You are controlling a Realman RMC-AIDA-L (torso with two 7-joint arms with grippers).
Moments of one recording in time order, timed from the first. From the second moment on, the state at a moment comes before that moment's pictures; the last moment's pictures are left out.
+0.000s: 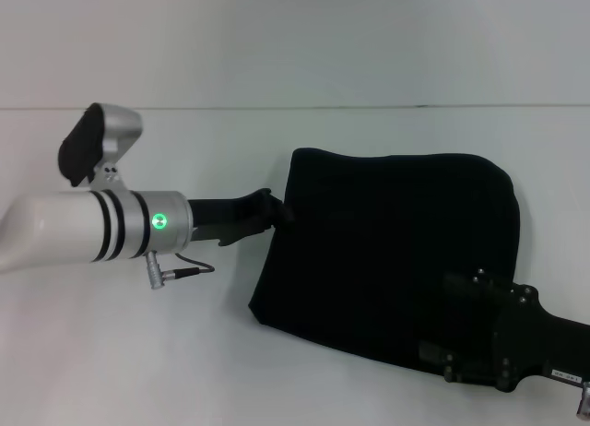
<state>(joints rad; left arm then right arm) -0.79 -2.12 0.82 0.37 2.01 0.95 -2.39 0.40 2.09 -0.57 -0.42 -1.98 -1.56 0.75</state>
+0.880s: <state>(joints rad) -0.62 -2.12 0.65 0.34 1.82 1.03 -2.27 0.41 2.09 -0.51 -0.43 -1.98 -1.56 0.74</state>
